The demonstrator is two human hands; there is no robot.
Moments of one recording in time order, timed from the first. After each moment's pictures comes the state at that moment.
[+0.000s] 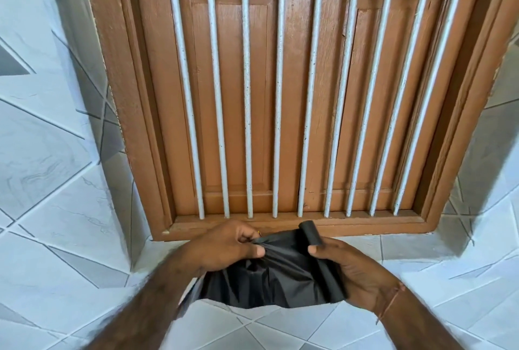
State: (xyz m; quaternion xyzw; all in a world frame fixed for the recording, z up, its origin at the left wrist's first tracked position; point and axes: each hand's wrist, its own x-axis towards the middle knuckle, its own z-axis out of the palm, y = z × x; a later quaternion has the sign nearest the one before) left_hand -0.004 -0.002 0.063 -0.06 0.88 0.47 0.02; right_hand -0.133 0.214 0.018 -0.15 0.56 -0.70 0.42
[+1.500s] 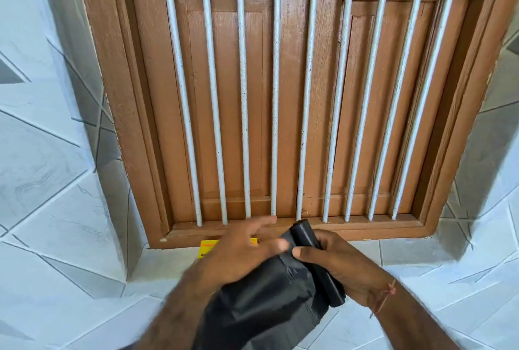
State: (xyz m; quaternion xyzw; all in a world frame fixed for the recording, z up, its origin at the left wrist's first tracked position) left_hand -0.006 0.026 0.064 -0.07 0.87 0.48 -0.10; right_hand -0.128 0.201 0.040 -0.30 0.67 -0.61 0.31
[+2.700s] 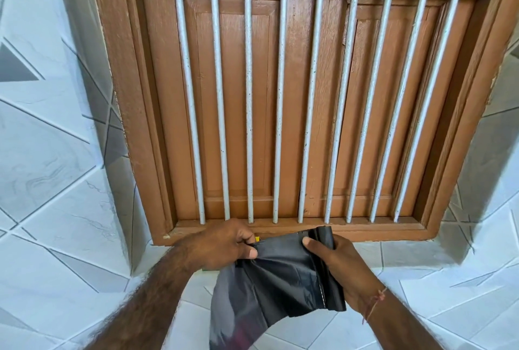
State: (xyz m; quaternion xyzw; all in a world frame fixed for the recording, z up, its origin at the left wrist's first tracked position) left_hand -0.012 -0.019 0.067 -0.04 0.94 0.33 0.02; right_hand -0.124 0.197 0.024 -0.16 0.71 -0.65 0.20
